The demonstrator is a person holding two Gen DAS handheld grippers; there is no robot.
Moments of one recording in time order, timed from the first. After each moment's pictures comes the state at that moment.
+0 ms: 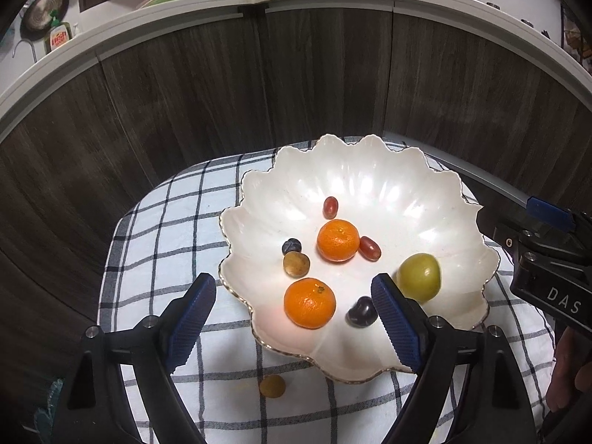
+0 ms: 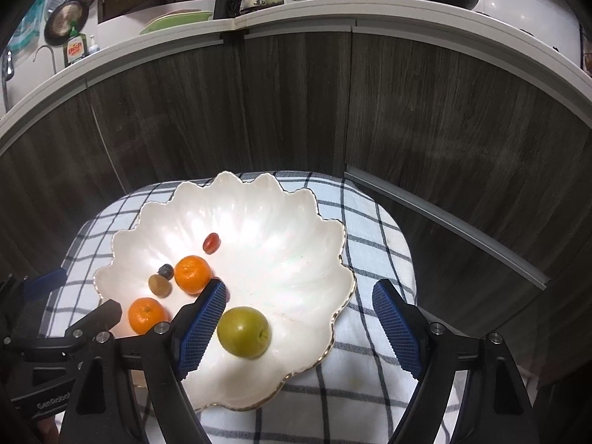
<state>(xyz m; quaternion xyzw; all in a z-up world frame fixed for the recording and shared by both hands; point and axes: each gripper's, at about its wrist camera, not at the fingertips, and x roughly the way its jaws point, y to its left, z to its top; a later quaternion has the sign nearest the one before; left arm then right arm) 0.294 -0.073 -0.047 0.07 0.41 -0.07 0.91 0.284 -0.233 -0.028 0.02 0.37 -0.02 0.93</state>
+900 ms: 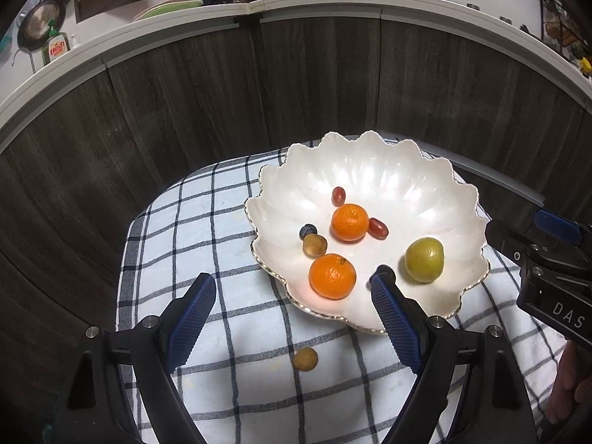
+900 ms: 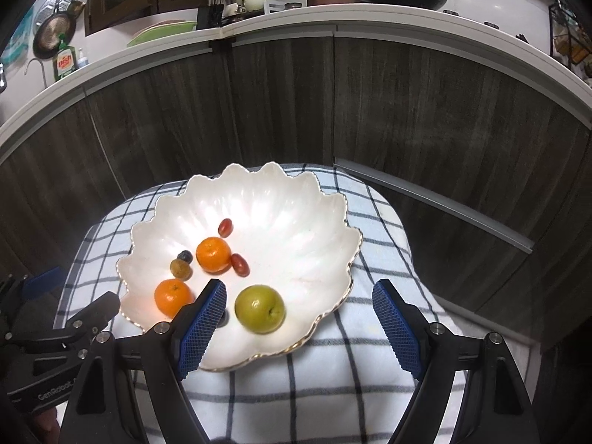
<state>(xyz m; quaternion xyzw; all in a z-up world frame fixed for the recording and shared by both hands) 0.265 -0.042 -0.040 0.09 0.39 -0.10 0.91 0.234 -0.202 -0.024 0.05 0.37 -0.06 0.93</state>
